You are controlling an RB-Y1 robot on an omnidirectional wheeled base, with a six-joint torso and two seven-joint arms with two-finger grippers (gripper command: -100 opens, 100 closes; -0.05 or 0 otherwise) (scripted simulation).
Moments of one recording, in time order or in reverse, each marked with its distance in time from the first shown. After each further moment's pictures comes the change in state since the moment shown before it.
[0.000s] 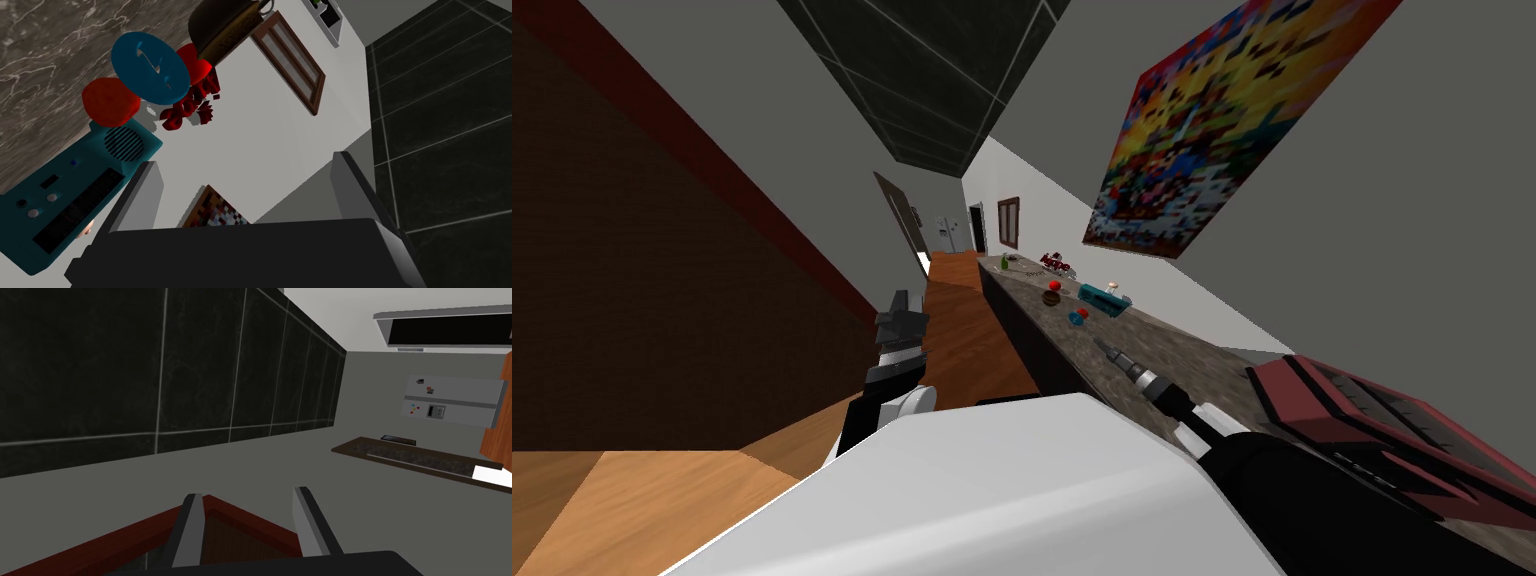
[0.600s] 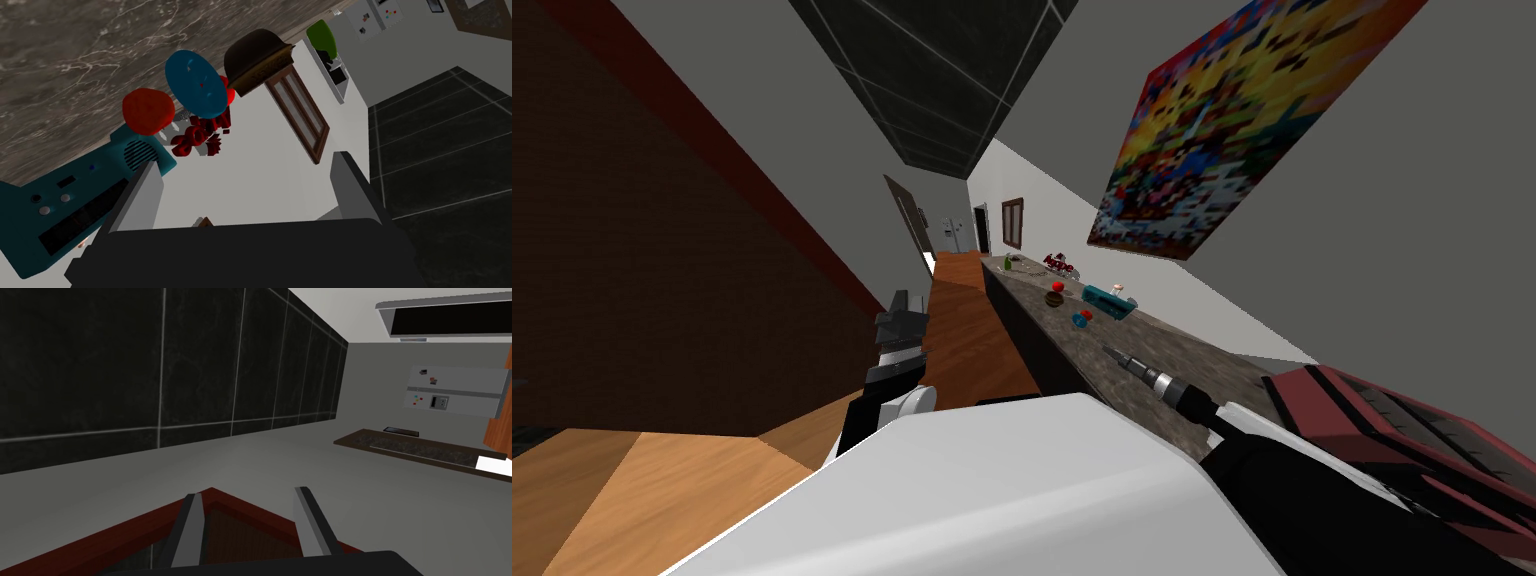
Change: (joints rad) left arm 0.000 0.000 0.000 0.000 0.000 0.000 0.000; right arm 0.078 -0.169 -0.033 0.098 0.006 -0.033 -0.004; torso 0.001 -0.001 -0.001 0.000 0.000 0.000
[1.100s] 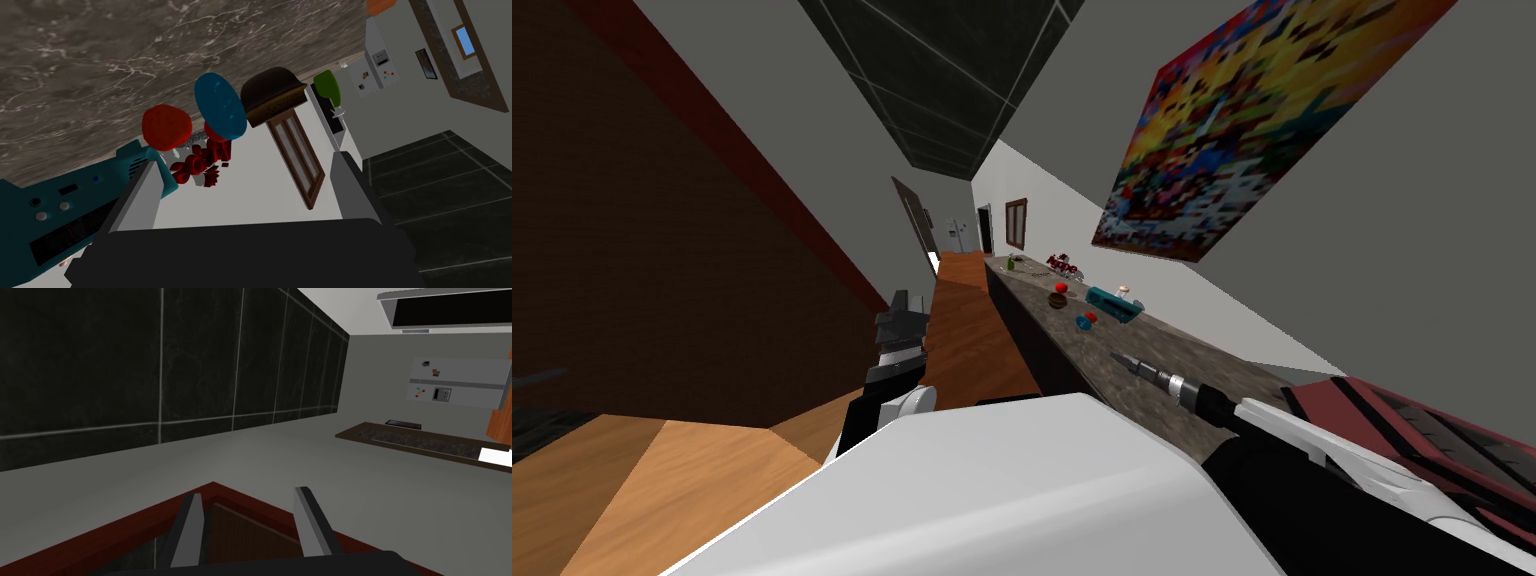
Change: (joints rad) left arm 0.000 0.000 0.000 0.000 0.000 0.000 0.000; right arm 0.070 -0.144 -0.018 0.079 0.011 -0.028 0.003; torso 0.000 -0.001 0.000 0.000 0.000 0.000
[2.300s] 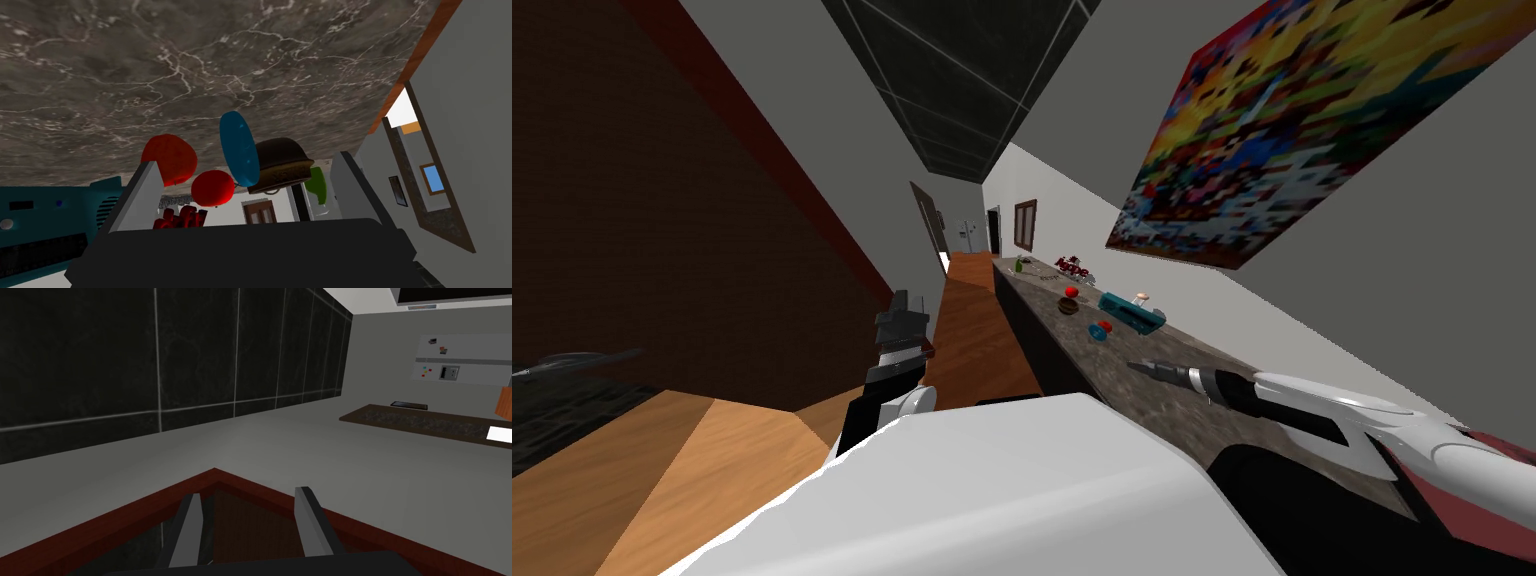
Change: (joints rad) left arm 0.000 0.000 0.000 0.000 0.000 0.000 0.000; right arm 0.158 -0.337 -0.037 0.176 0.021 -0.060 -0.013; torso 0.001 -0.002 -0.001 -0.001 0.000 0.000
